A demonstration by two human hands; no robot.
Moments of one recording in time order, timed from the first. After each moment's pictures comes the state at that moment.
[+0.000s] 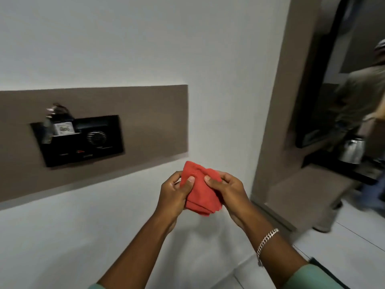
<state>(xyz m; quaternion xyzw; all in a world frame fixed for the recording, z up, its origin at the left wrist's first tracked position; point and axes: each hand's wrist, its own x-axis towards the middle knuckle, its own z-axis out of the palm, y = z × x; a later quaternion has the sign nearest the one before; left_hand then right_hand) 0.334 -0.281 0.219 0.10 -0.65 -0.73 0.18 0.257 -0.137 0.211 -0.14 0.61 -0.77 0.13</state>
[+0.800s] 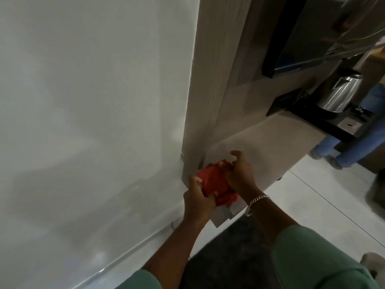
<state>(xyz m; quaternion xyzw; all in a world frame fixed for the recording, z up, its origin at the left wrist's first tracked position) 0.012 0.012 -0.039 0.23 -0.75 -0.62 0.02 -0.099 0.120 -0.037 -0.01 0.91 -0.41 0.04</state>
